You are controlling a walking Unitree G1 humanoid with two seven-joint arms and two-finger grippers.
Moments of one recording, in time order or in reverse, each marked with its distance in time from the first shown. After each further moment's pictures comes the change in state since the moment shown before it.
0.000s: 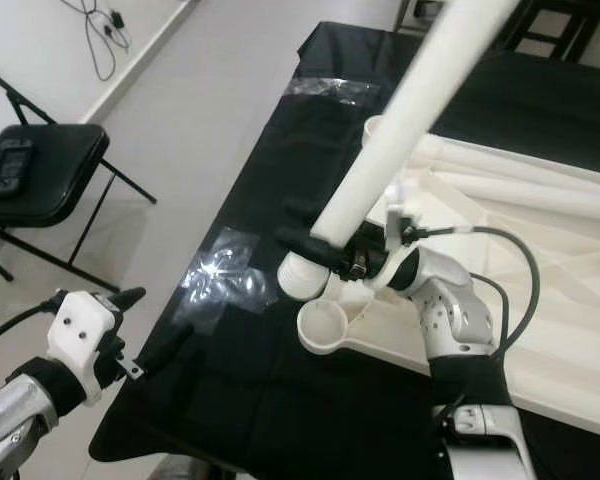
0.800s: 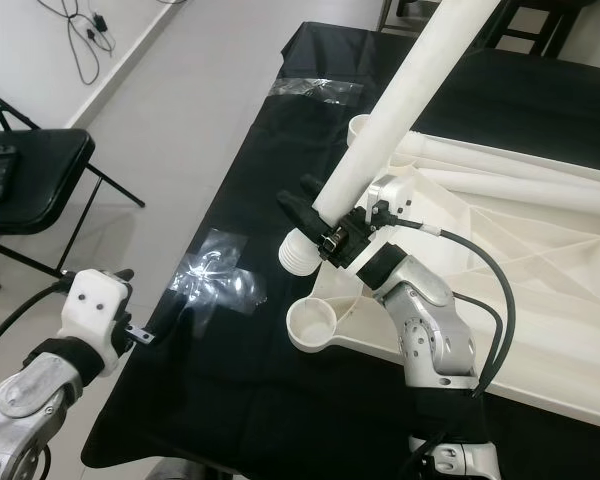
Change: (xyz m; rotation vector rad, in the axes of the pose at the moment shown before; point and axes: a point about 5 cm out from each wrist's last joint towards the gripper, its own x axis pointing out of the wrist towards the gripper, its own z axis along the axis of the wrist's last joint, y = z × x) left arm 0.026 0.008 -0.007 -0.003 0.030 0.189; right arm 0.004 0.003 -0.020 -0.053 0.112 -0.507
